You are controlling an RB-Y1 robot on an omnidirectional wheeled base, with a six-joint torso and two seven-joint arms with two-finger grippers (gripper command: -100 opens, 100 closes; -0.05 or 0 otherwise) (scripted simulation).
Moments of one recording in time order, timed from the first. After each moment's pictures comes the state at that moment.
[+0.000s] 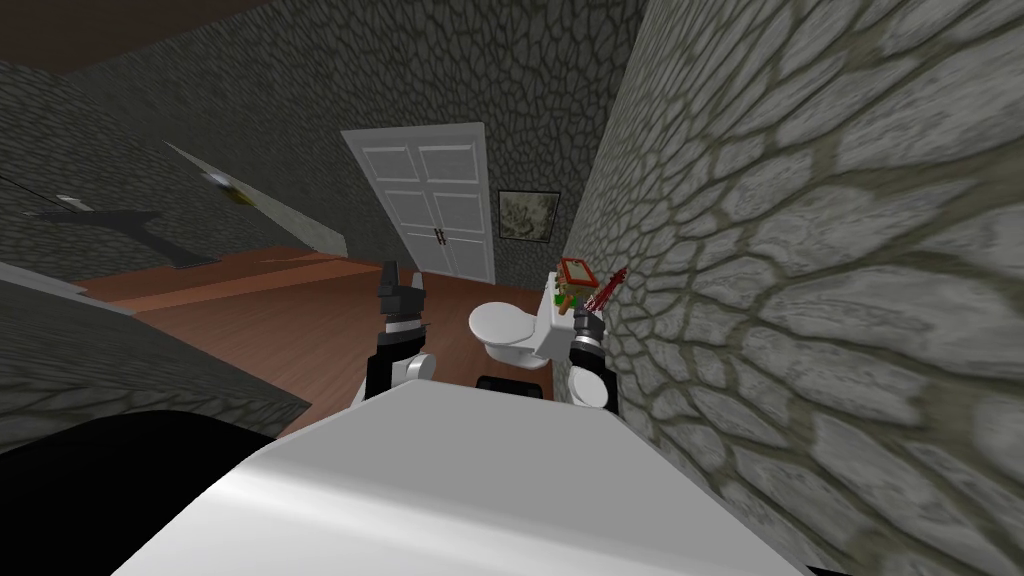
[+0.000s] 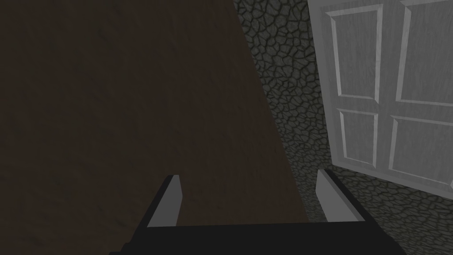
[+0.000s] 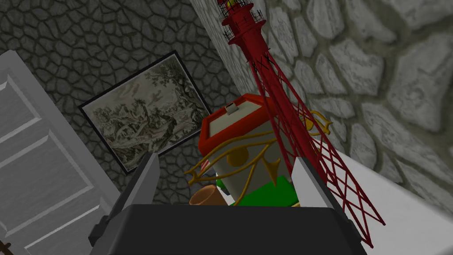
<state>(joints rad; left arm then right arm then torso) 0.54 -0.03 0.07 -2.33 0.10 -0.48 -0.13 0.40 -0.15 0.29 -2.12 -1.34 -0.53 -0.76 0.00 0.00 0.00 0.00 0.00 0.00</state>
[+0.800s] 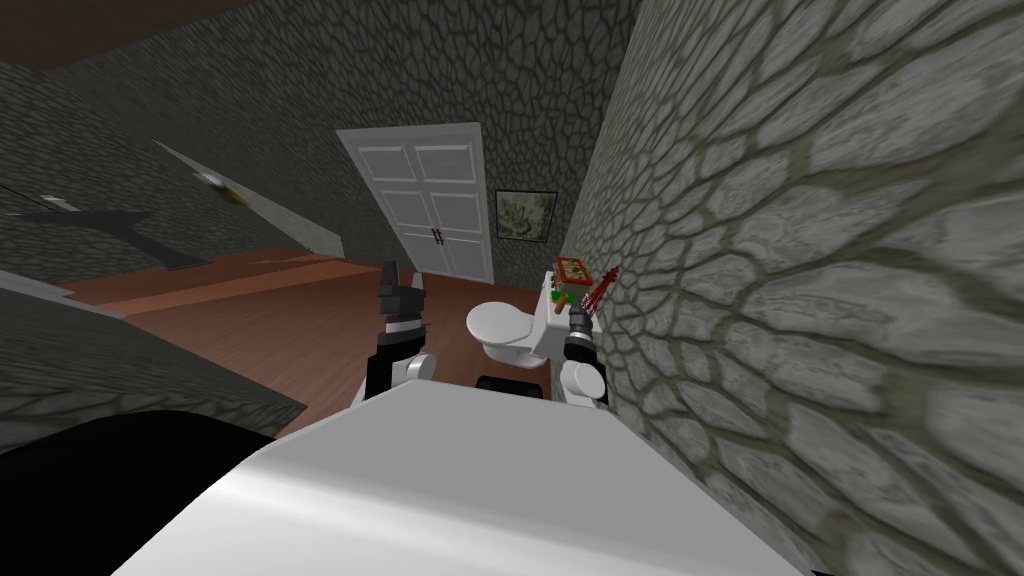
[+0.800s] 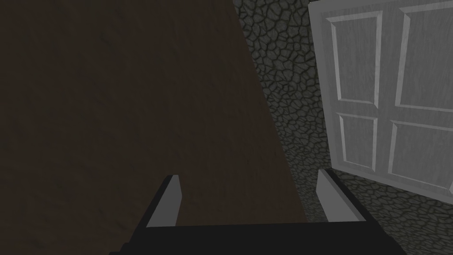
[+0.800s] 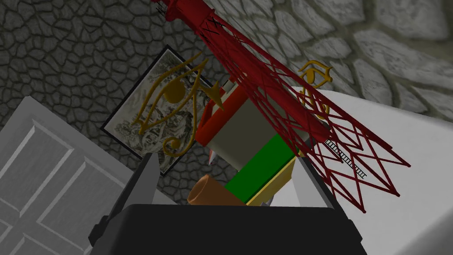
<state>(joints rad) 0.54 -0.03 0.07 -2.33 0.10 -0.48 -0.13 0.34 -0.14 0.31 -2.09 -1.56 -0.53 -0.86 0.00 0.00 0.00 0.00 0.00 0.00</state>
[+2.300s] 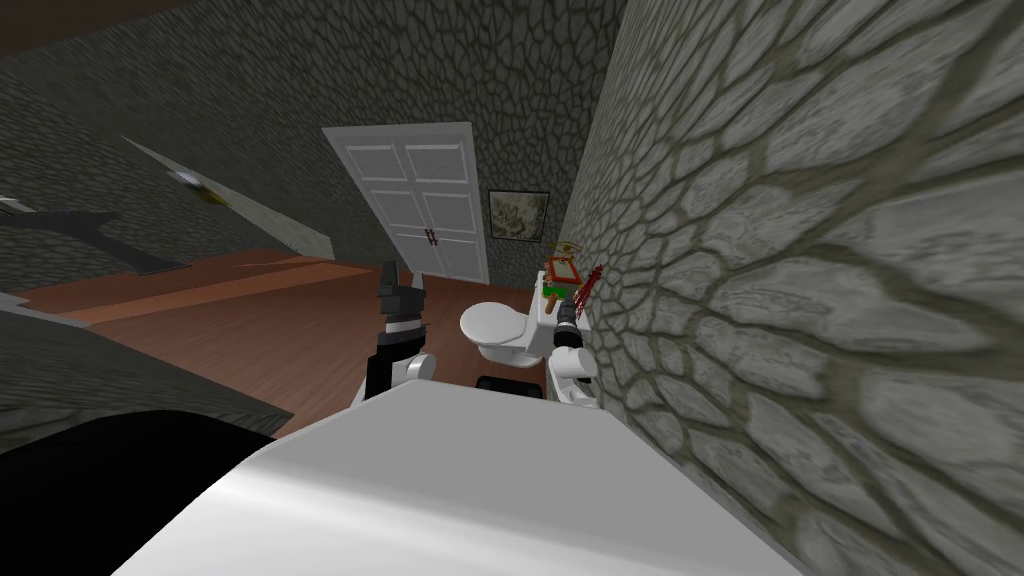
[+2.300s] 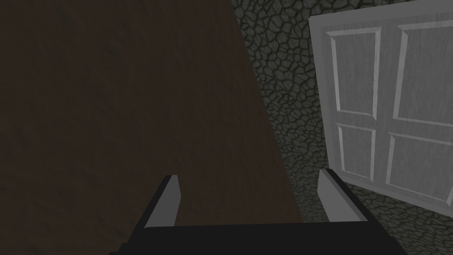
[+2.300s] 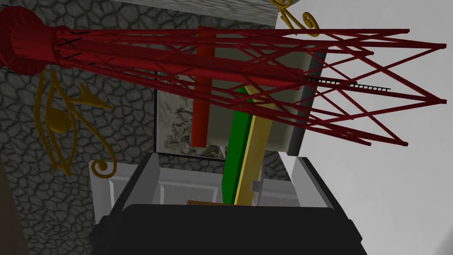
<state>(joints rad) 0.54 -0.03 0.07 -2.33 0.10 -0.48 -0.13 0.20 -0.11 0.33 -2.02 -1.99 -0.54 -1.05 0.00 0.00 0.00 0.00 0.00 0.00</state>
